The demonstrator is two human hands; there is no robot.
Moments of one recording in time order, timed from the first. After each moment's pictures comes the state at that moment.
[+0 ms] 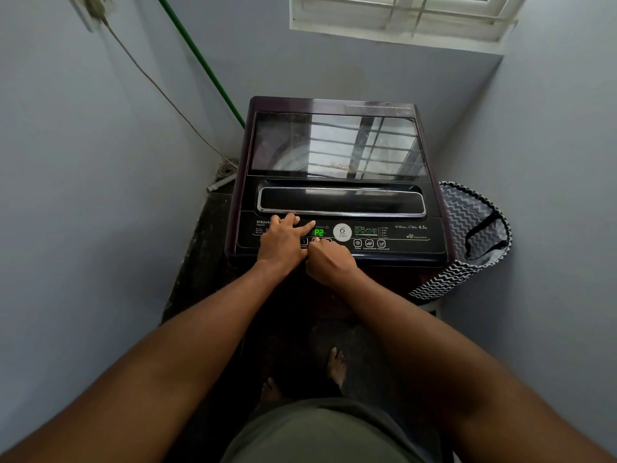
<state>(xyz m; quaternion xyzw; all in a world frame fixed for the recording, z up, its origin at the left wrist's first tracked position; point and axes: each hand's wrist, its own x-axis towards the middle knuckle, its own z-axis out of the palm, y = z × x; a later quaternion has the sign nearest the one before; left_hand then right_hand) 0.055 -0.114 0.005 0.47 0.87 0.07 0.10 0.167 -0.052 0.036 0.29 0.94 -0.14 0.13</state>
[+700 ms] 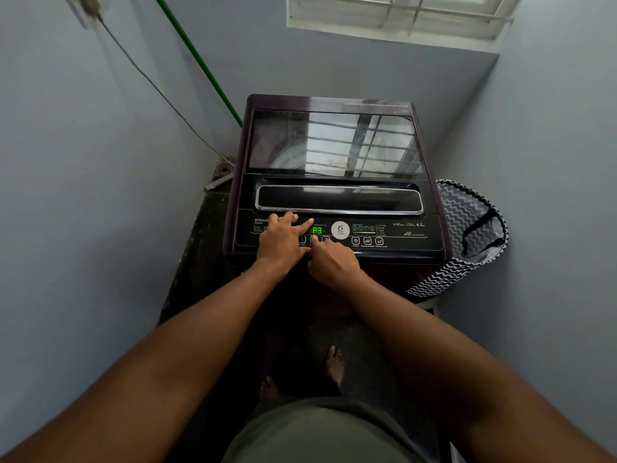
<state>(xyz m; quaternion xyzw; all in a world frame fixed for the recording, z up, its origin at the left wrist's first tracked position) 0.058 -0.114 0.003 0.47 0.88 0.08 0.09 0.175 -0.051 0.023 0.33 0.93 -0.15 0.11</state>
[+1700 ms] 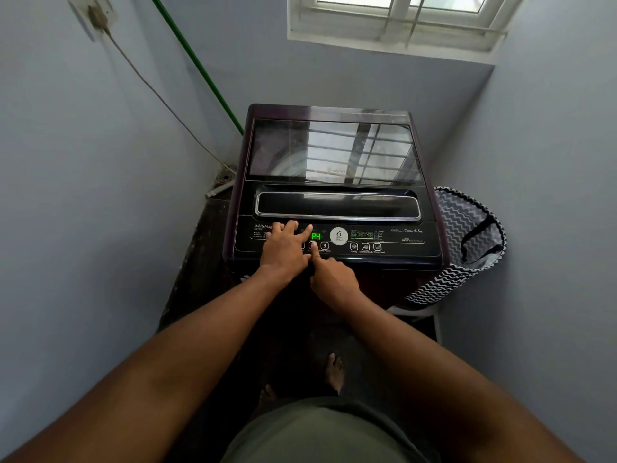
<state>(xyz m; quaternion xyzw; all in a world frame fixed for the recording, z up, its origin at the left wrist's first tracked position) 0.066 -0.112 -0.005 0.48 0.87 0.06 0.11 0.192 -0.066 0.008 0.36 0.90 -0.19 0.13</state>
